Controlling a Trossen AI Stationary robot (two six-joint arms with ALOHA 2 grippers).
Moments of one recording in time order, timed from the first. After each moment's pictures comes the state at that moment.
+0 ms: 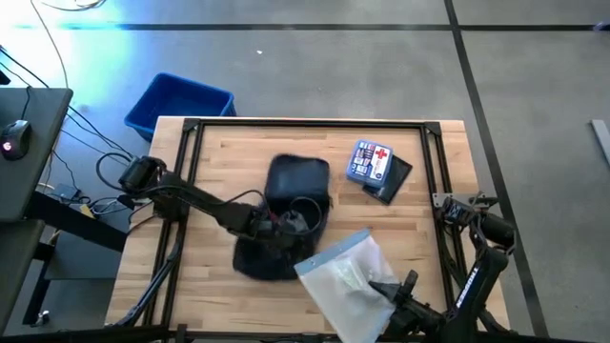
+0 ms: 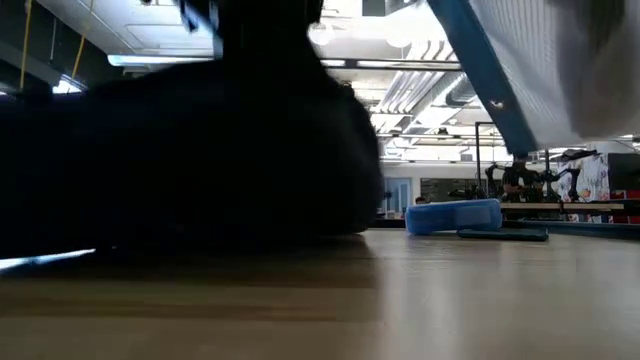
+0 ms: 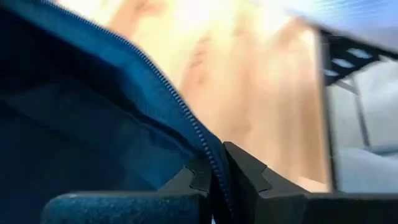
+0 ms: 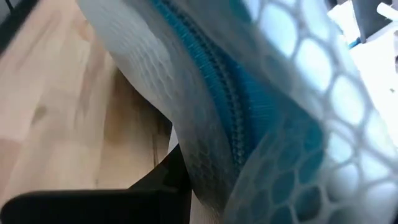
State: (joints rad) left arm -0.34 1.71 1.11 -0.09 -0.13 -0.60; right arm 1.10 2.01 1.63 -1.40 1.30 1.00
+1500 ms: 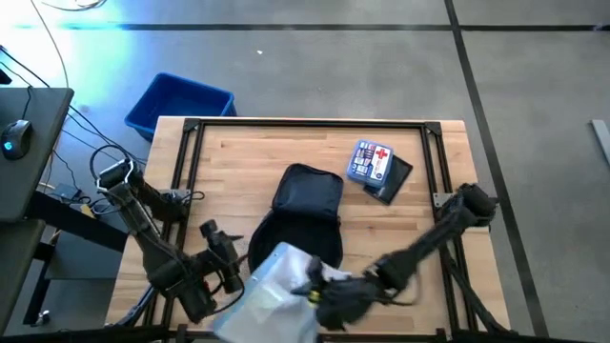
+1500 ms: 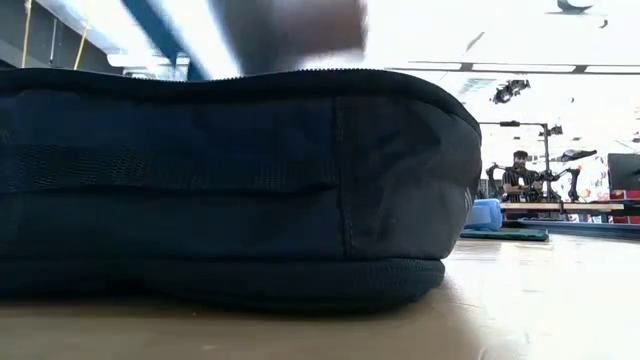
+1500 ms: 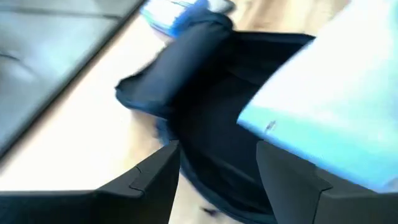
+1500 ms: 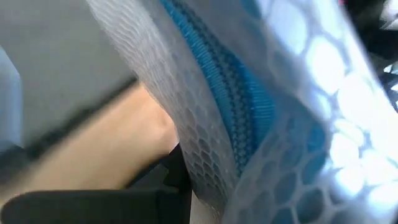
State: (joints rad) left arm -0.91 1.60 1.37 -1.33 -0.98 -1.26; right arm 0.62 1.95 1.63 -0.25 0.46 -0.49
